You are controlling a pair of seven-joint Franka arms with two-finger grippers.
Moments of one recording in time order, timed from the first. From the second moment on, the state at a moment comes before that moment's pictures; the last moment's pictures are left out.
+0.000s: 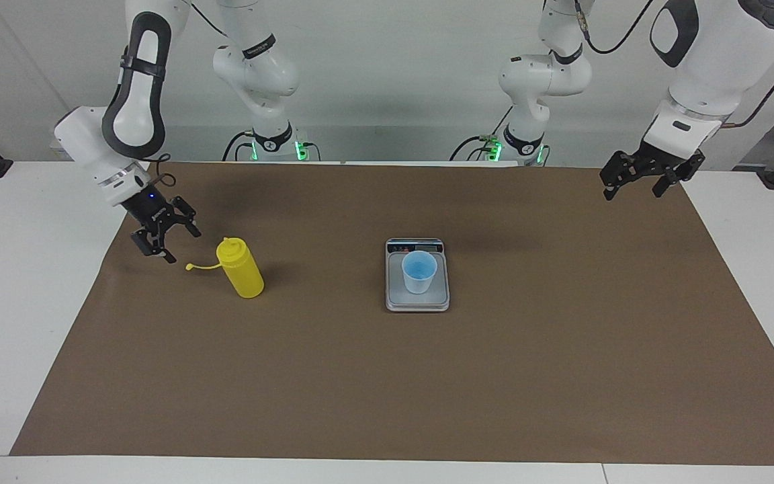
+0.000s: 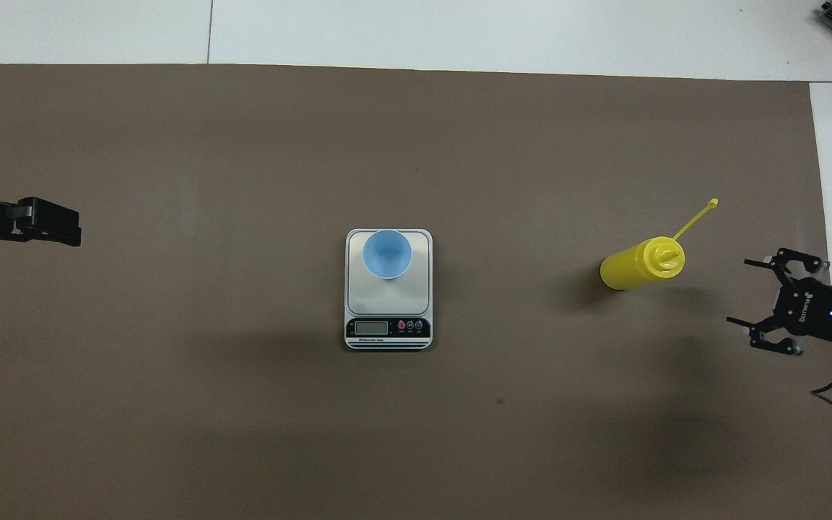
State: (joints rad) left arm -0.07 -0.02 -0.02 -1.62 0.03 1.59 -0.08; right arm -0.39 -0.05 -0.01 -2.33 0.71 2.31 -2.28
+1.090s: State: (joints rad) left arm -0.07 -0.02 -0.02 -1.62 0.03 1.59 -0.08; right arm -0.20 -0.08 0.03 -1.87 0.09 1.90 -0.93
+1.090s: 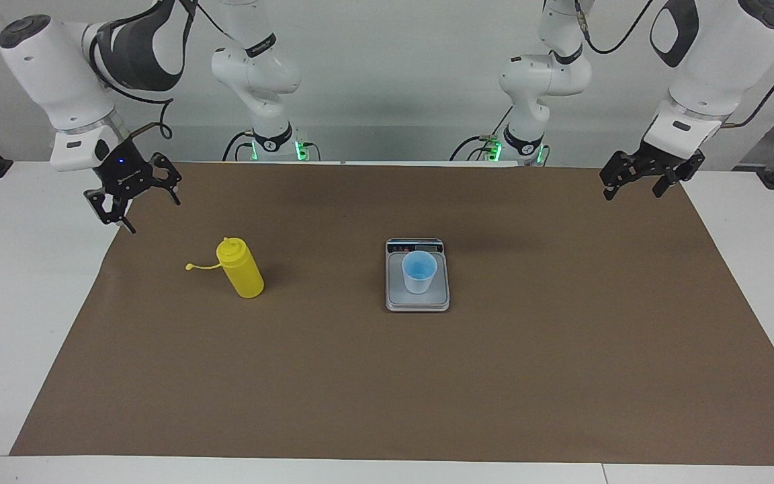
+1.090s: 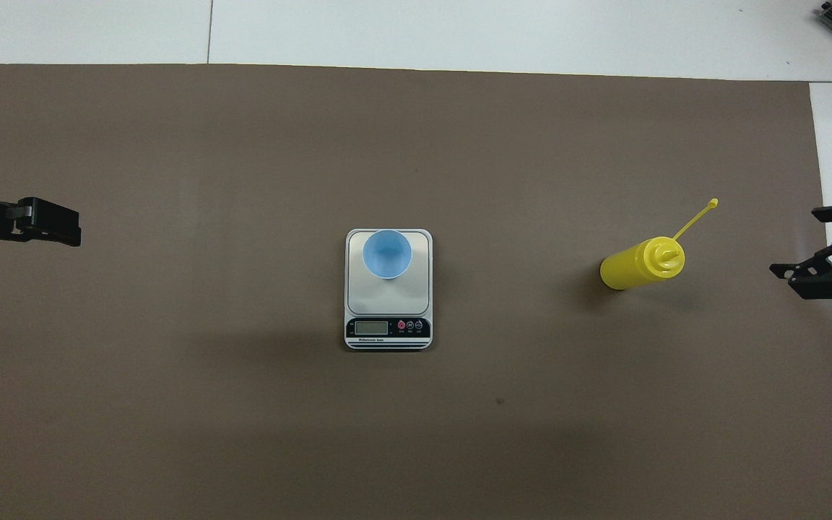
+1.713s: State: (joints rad) left arm -0.07 -0.02 -0.02 -1.62 0.03 1.59 -0.08; right arm -0.09 -0.07 0.04 -1.75 0.03 1.81 -0.25
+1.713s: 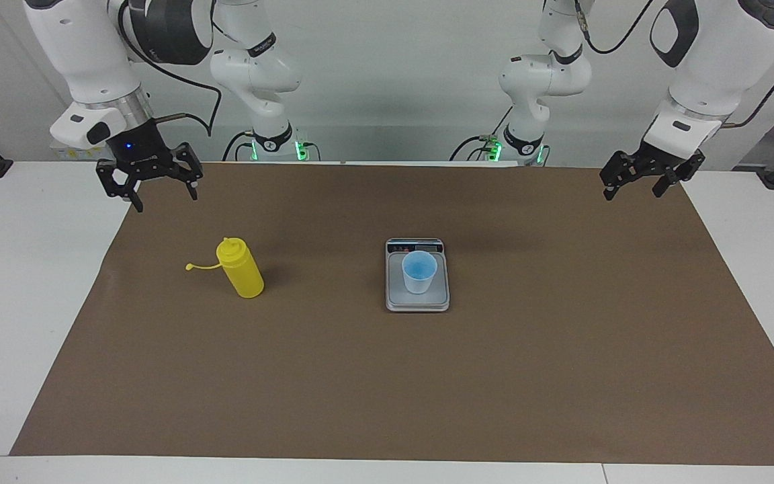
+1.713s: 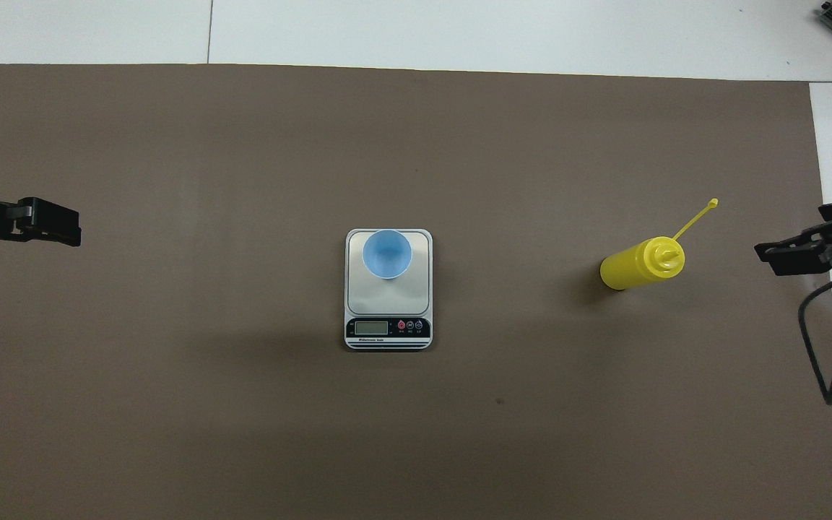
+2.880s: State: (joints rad) left arm -0.07 -0.02 -0.02 -1.62 0.03 1.59 -0.08; right arm -0.03 -0.02 0.04 -1.66 -0.02 1.65 0.17
